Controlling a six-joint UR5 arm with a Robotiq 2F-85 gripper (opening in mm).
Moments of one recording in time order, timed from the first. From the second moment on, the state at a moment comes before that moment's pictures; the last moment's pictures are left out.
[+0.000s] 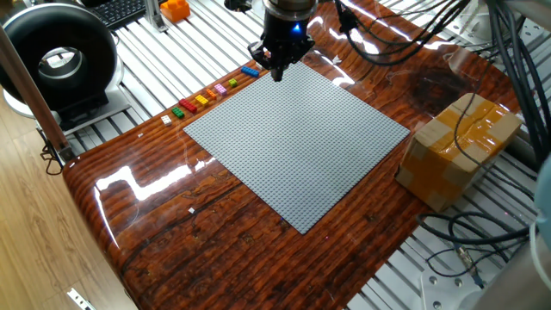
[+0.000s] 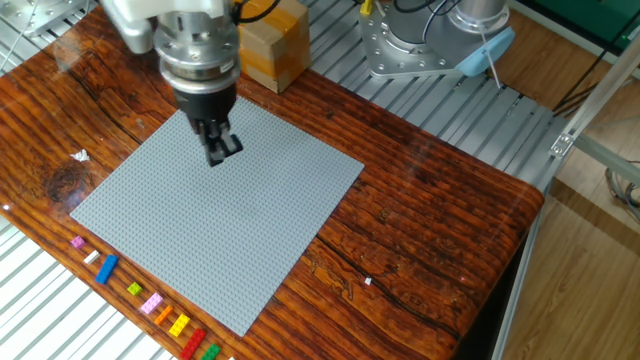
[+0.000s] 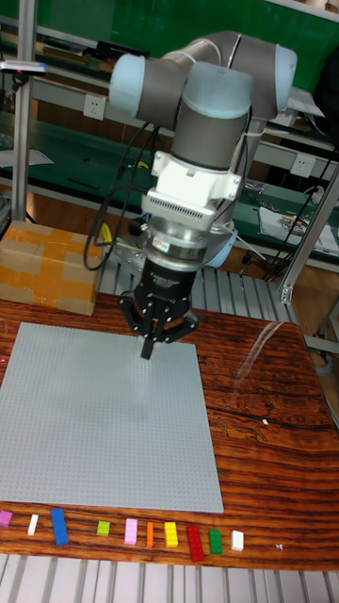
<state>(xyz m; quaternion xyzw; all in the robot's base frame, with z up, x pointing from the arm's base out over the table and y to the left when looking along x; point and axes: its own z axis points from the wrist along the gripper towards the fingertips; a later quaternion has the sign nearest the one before) 0.590 -0.022 0.163 0.13 0.99 0.01 0.06</state>
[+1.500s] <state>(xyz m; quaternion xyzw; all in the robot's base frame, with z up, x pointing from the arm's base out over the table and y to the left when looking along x) 0.640 -0.045 0.135 0.16 0.98 0.00 0.06</state>
